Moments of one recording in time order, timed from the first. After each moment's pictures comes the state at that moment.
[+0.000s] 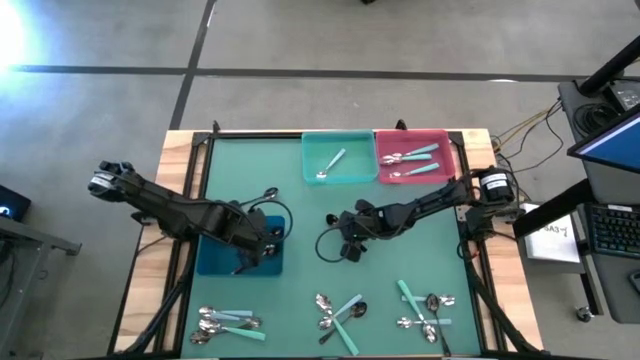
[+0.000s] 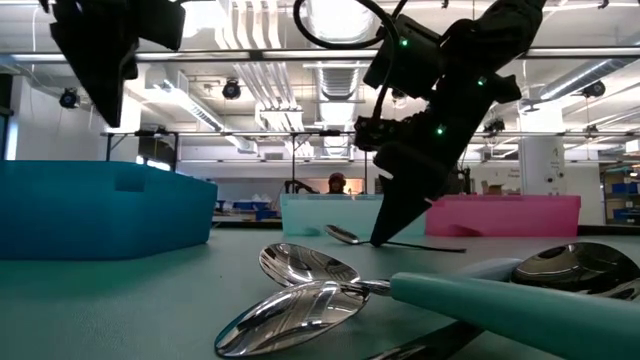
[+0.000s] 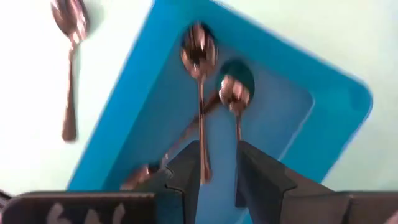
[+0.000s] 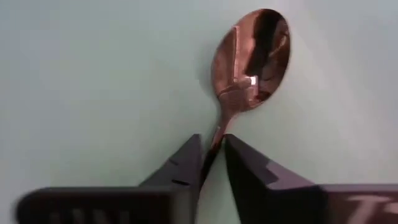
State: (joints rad) left arm -0.33 1.36 1.08 -1.14 -0.20 -0.82; right arm 0.08 1.87 0.95 -0.15 0.20 0.34
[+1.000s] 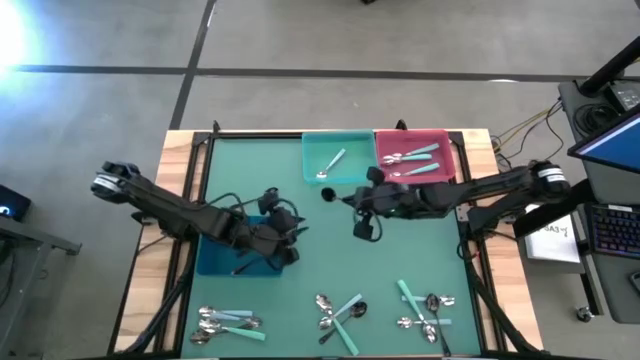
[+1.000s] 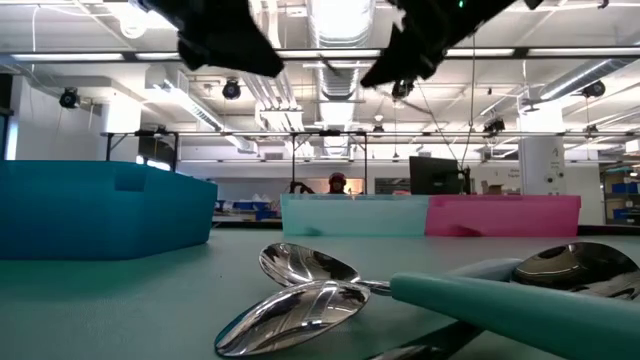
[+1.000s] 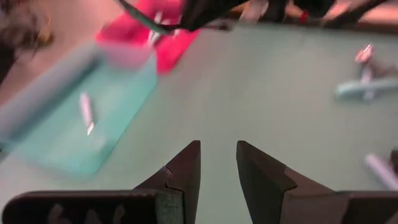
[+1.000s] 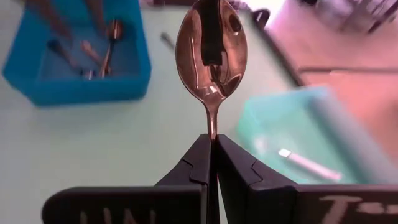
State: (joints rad) left arm -0.34 1.40 0.91 -0.13 -0.65 -0.35; right arm 0.07 1.37 0.96 -0.13 0.36 0.01
